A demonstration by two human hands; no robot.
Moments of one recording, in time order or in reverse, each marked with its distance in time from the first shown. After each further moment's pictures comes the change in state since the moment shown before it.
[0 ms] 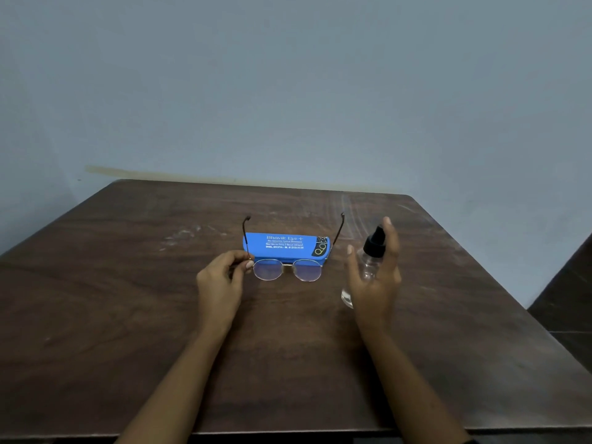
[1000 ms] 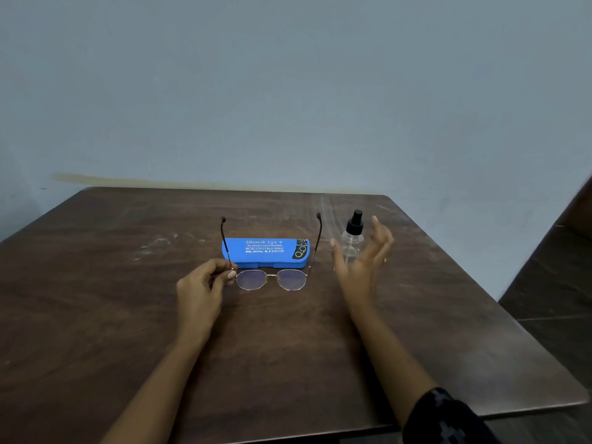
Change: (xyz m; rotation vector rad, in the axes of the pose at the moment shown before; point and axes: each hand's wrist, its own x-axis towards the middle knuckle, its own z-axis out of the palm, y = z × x) left_hand -0.002 -0.003 0.000 -0.063 -0.104 -0.087; right_hand 0.026 0.042 0.003 -0.293 0.026 -0.039
